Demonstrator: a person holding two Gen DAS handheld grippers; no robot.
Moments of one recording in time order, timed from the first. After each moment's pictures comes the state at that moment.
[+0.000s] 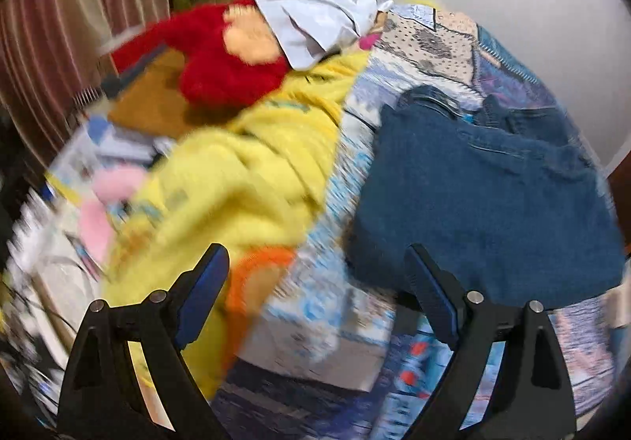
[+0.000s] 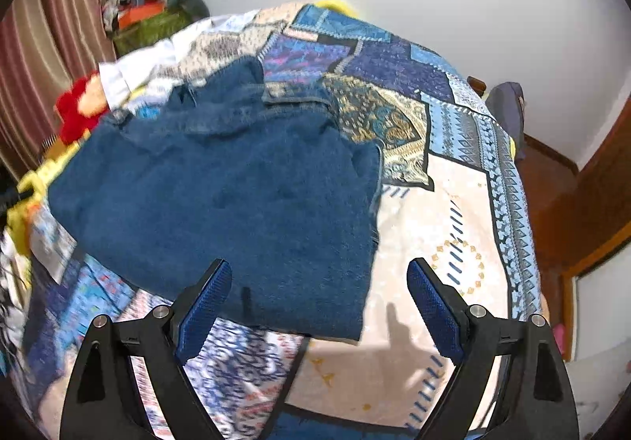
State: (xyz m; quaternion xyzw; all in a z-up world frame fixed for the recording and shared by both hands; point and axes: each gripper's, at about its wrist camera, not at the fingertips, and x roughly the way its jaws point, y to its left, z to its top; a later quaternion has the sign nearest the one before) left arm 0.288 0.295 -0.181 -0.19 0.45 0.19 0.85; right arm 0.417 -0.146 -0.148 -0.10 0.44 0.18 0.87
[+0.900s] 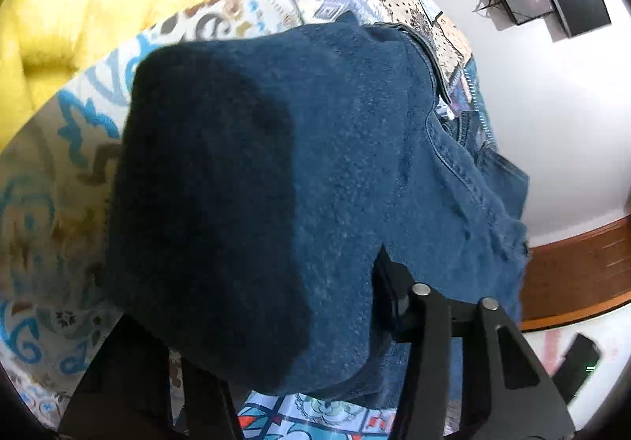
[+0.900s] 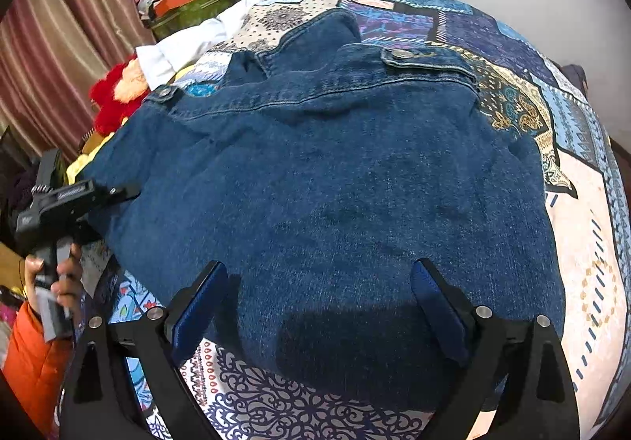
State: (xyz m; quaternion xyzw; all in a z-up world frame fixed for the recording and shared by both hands) left arm 0.374 0.279 -0.272 -0.44 0.41 0.10 0.79; right arm 0.446 -0.058 -0.211 -0.08 0.49 0.26 0.83
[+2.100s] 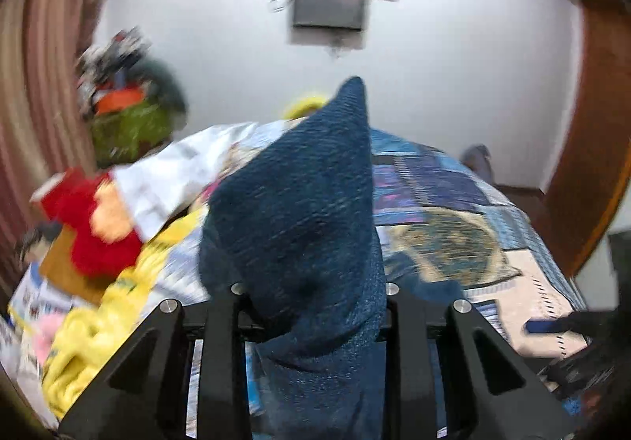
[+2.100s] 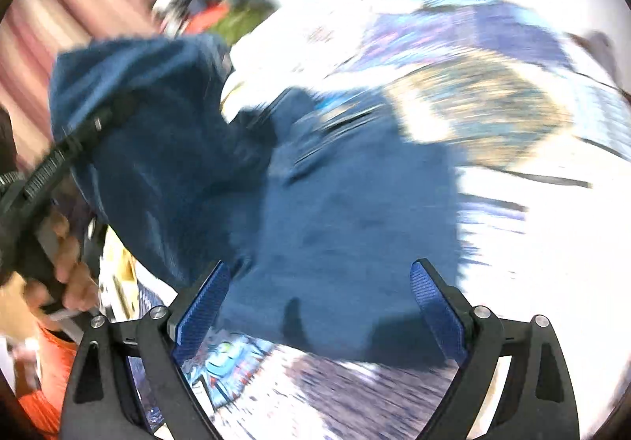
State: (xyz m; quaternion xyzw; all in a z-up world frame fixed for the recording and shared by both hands) left arm 0.406 0.101 -0.067 -0.03 0.26 0.07 0.96; right arm 0.444 -0.117 -0.145 0.05 0.50 0.29 0.81
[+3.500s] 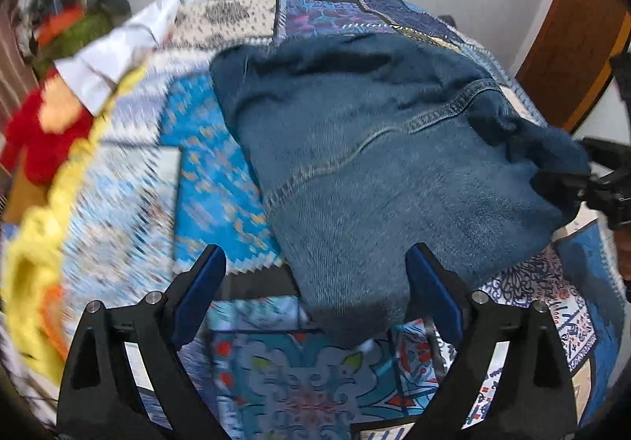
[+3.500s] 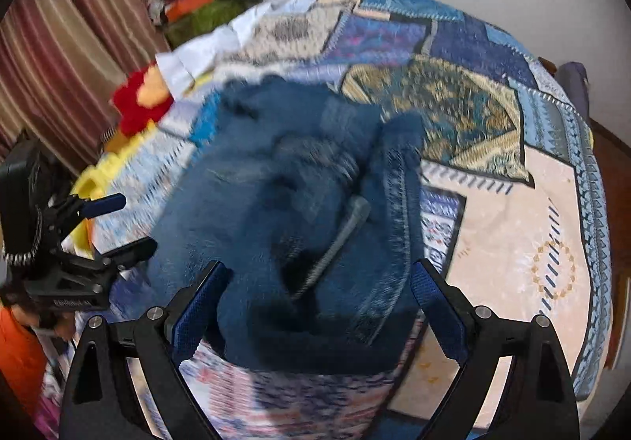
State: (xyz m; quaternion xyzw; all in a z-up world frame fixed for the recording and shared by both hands) left arm 0.358 0.125 -0.187 -0.05 0.48 -0.01 0.87; right arm 0.425 -0.109 -0.174 -0.07 0.50 0.29 0.81
